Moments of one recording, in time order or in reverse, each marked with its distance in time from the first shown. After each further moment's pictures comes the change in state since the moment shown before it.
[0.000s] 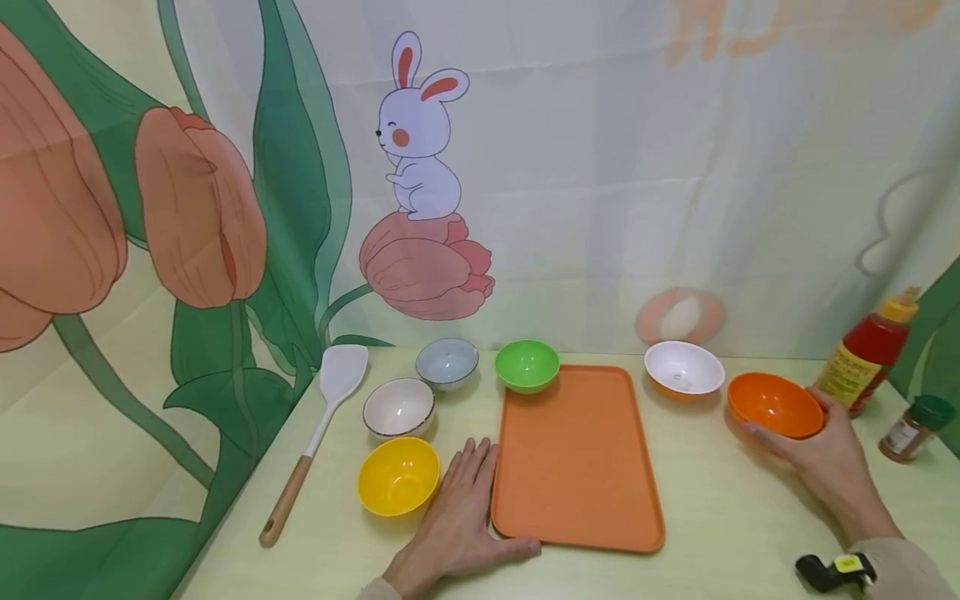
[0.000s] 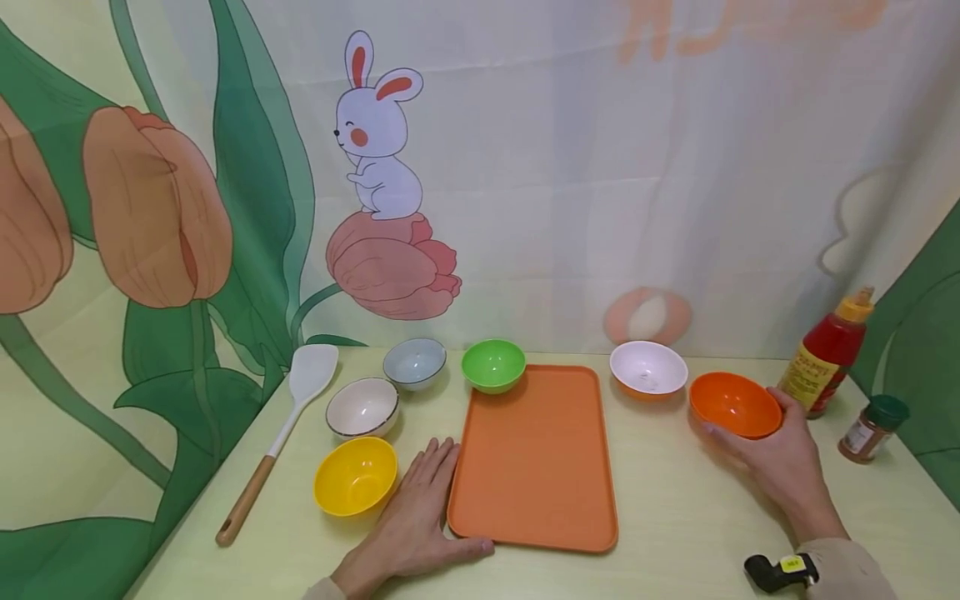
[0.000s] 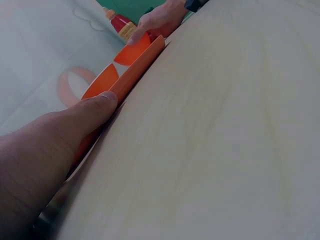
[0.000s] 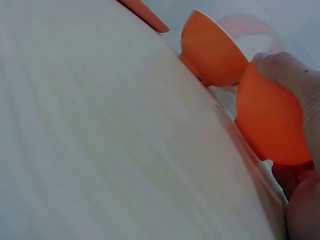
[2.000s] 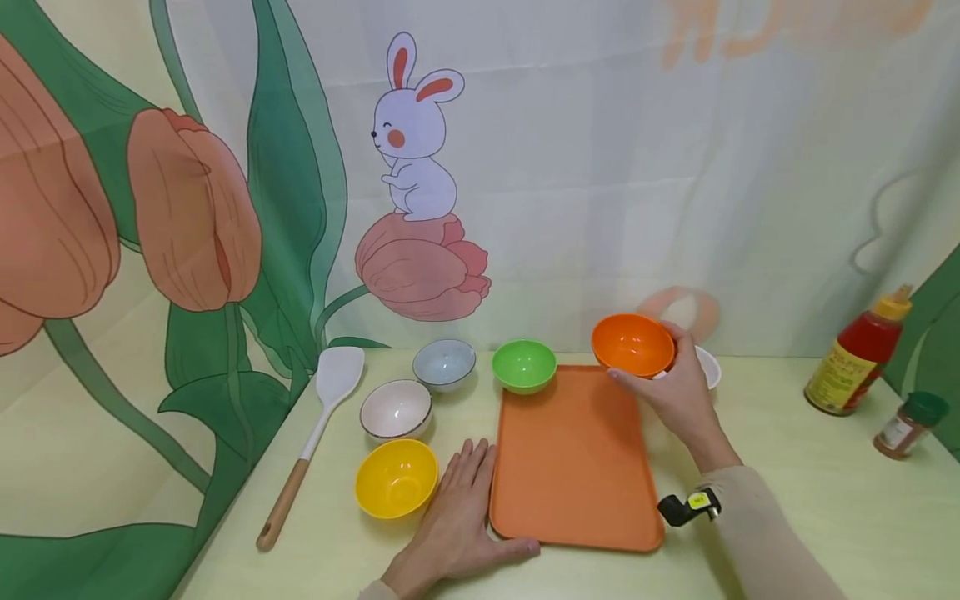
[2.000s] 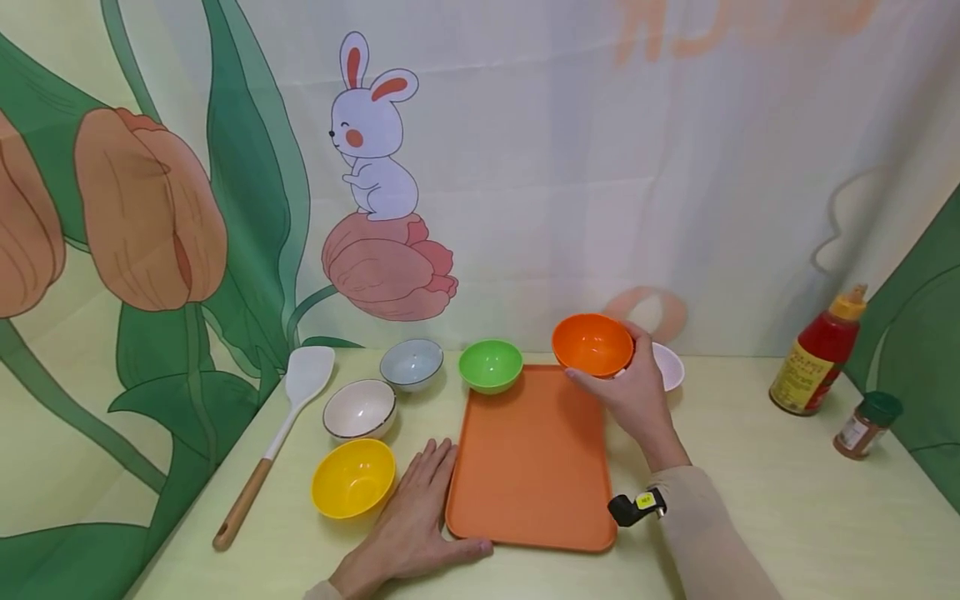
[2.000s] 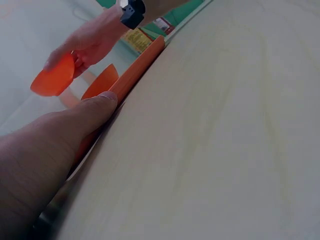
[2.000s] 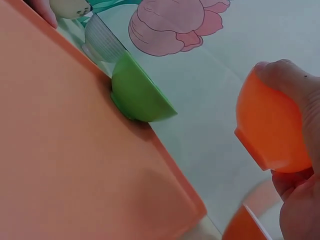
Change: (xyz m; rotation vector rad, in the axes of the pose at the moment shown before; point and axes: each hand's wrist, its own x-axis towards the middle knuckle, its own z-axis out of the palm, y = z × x) left_hand 0.002 0.000 0.001 0.001 -0.026 -0.022; right_hand 0.005 -0.144 0.114 0.268 -0.069 -0.289
